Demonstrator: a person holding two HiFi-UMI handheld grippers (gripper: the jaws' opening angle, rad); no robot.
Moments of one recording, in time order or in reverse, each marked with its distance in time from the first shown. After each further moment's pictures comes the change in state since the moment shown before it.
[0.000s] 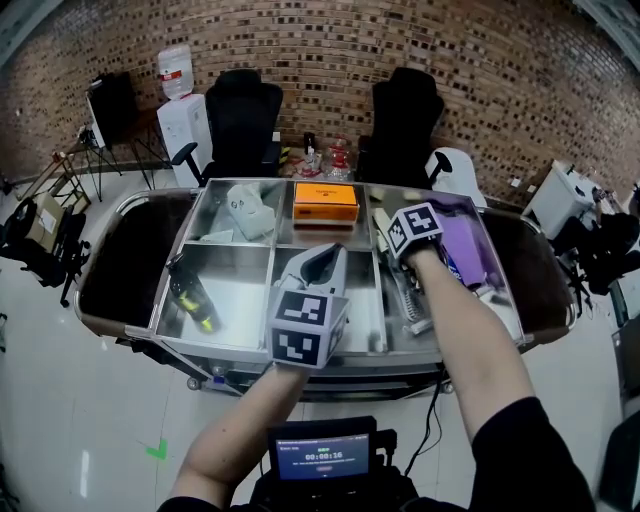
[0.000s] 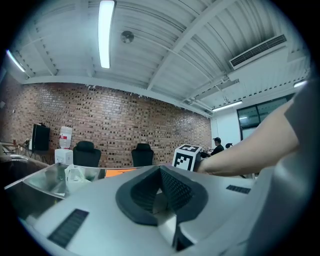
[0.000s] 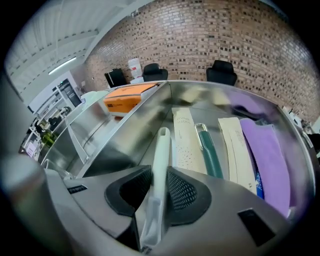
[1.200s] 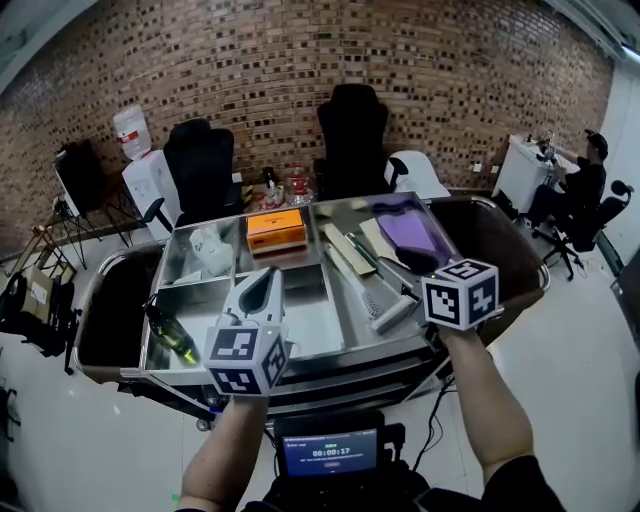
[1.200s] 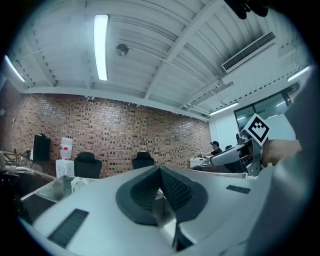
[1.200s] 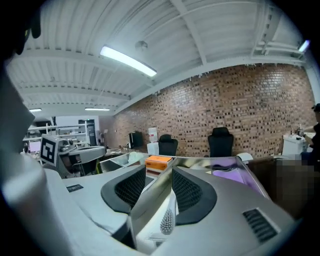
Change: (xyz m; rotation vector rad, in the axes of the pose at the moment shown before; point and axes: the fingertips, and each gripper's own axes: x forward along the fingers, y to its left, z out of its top) left arm -0.060 -0.053 0.047 0.051 -0.084 0.000; right arm -0.286 0.039 -0.075 -0.081 -0.834 0.104
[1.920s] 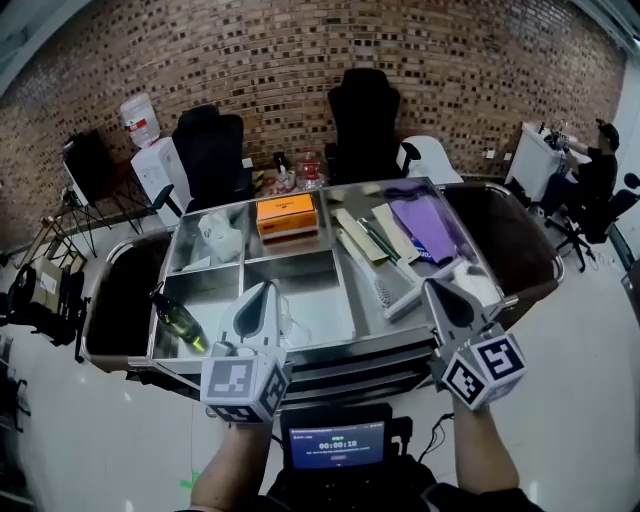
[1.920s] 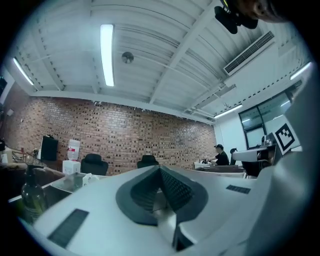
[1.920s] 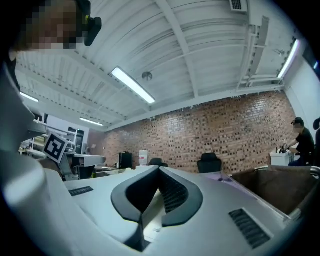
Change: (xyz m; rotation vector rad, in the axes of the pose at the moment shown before) left arm -0.042 0.005 -0.019 -0.014 -0.054 0.062; right arm -0.078 0.029 -0.023 -0.065 -0.326 -0.149
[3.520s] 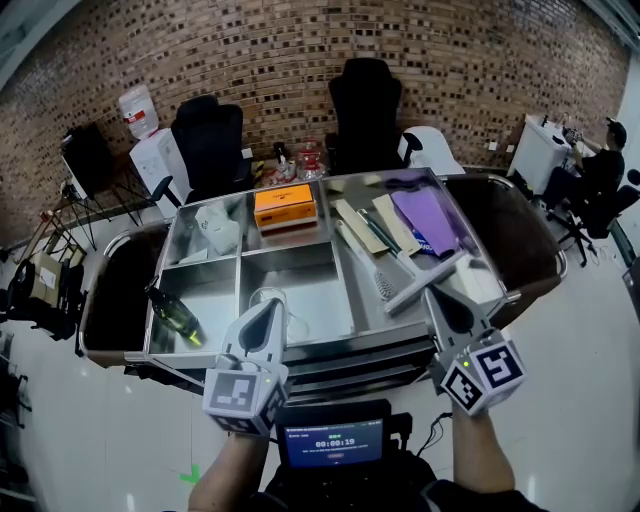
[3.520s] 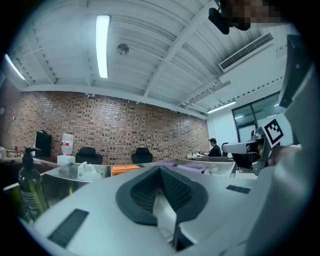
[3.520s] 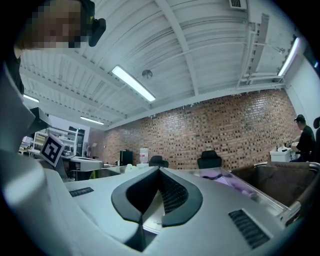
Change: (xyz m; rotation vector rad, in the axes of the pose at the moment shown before) left arm -0.010 -0.013 -0.044 0.009 0.073 -0.067; right arm -0.005 -0.002 -0.023 0.003 0.019 0.005
